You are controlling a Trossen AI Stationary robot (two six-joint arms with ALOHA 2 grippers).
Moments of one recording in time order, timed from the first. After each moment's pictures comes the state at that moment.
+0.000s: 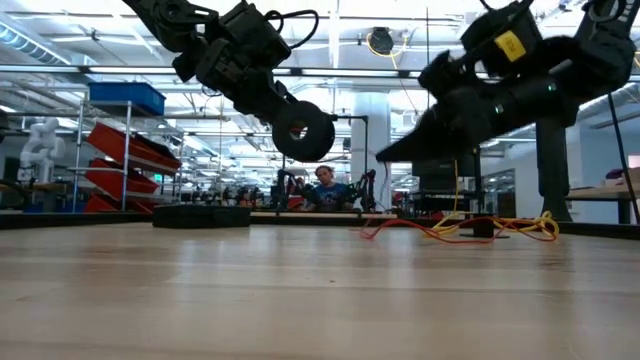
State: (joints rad) left arm 0.35 1.50 0.92 -0.12 0.63 0.44; right arm 0.00 1.53 0.41 0.79 0.12 0.00
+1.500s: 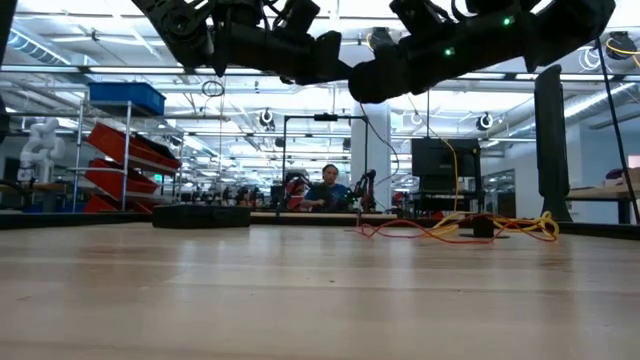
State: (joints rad) left arm 0.20 1.66 0.92 0.77 -0.24 0.29; right arm 0.10 1.53 0.66 0.78 0.71 -0.32
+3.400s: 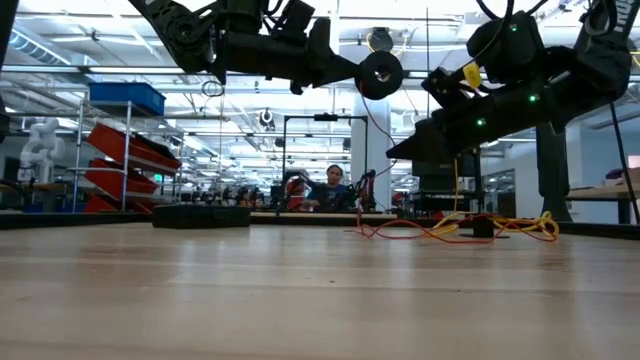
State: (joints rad) left arm 0.26 1.65 0.92 0.77 0.02 0.11; right arm -0.08 1.53 0.37 0.94 0.53 -0.17
